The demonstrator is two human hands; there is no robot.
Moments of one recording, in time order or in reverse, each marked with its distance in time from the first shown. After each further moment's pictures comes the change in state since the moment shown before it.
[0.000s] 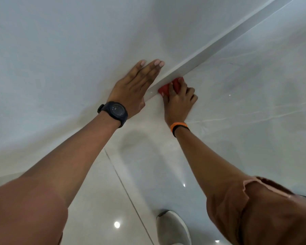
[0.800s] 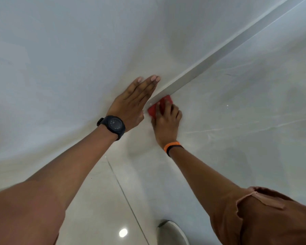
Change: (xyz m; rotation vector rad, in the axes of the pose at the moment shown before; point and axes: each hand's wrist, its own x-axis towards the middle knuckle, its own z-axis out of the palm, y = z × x) left_hand -0.002 -0.002 -0.004 0.004 -0.042 0.035; right_hand -0.032 -0.016 -0.013 0.017 -0.240 -0.177
